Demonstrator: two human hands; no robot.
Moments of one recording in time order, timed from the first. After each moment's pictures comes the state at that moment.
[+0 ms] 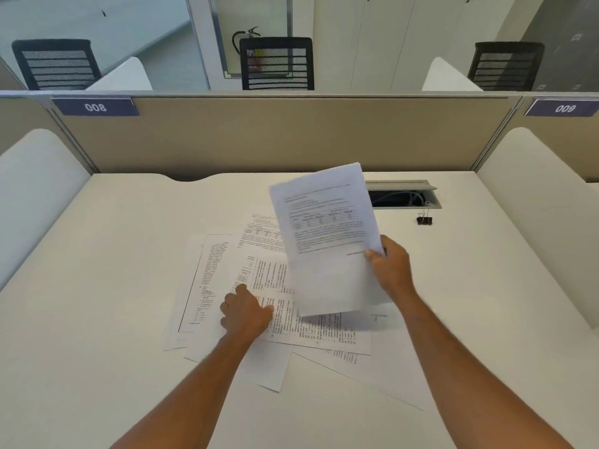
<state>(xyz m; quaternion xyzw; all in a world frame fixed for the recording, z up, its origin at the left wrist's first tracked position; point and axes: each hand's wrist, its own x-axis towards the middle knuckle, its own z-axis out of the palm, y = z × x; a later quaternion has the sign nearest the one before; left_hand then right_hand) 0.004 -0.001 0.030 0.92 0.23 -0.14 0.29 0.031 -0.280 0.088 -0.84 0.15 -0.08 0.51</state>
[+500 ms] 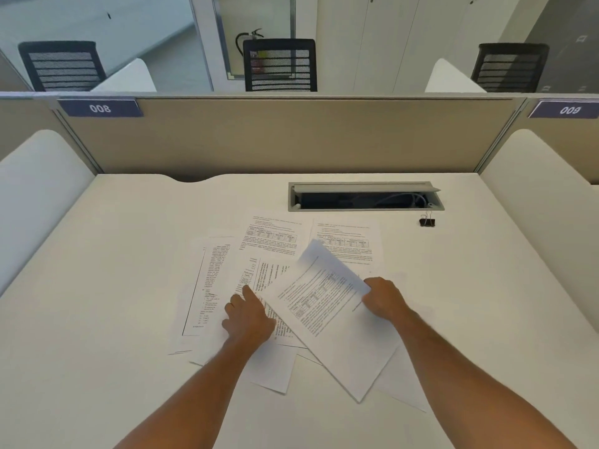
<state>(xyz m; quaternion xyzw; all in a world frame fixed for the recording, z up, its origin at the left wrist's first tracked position) -0.004 -0.003 0.025 0.95 0.17 -0.17 0.18 0.025 -0.286 0.027 -0.94 0.13 0.19 0.24</state>
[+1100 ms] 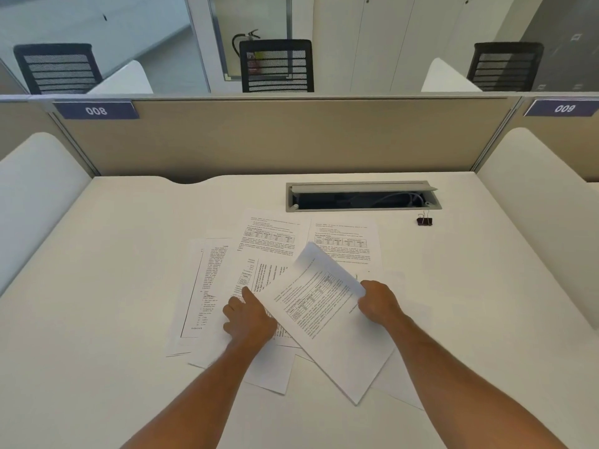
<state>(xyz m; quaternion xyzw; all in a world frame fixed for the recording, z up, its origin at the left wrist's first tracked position) -0.005 -0.011 0.020 0.94 0.20 -0.16 0.21 0.018 -0.278 0.017 -0.96 0.12 0.15 0.21</state>
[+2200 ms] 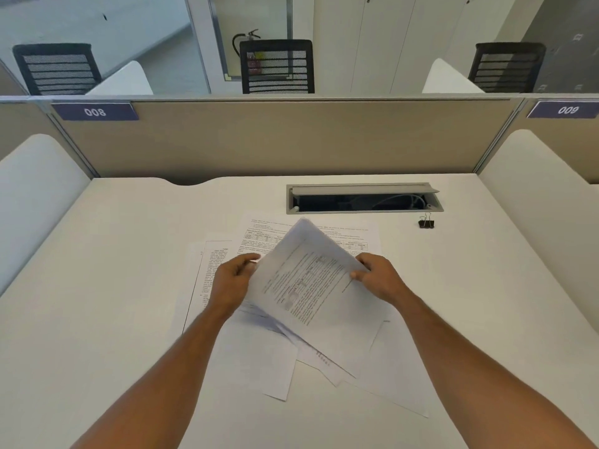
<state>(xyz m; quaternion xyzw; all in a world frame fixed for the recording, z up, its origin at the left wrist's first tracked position) 0.048 0.032 0.067 0.82 0.08 0.00 0.56 0.054 -0.288 0.056 -0.90 0.07 0.09 0.42</state>
